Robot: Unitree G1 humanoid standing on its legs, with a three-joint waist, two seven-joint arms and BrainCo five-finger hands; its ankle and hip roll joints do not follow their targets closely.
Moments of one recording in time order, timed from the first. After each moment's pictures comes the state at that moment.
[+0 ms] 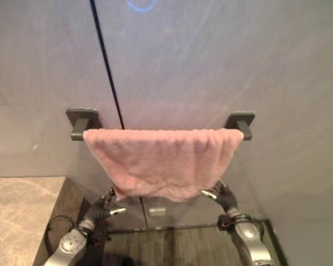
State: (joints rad) left arm 0.10 0.38 -0.26 0.66 -0.15 -0.18 0.06; right arm 0.08 -0.33 0.18 0.59 0.52 -0.16 0.01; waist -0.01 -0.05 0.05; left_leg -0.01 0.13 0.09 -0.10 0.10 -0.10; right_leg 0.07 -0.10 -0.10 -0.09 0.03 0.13
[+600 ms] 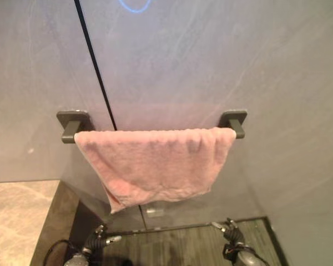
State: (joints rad) left arm 0.12 0.31 -0.24 0.85 -0.20 -0.15 0.07; right arm 0.06 -0.29 0.18 0.87 0.58 -0.13 0.01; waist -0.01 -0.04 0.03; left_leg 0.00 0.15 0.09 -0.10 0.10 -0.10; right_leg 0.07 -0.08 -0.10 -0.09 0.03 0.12
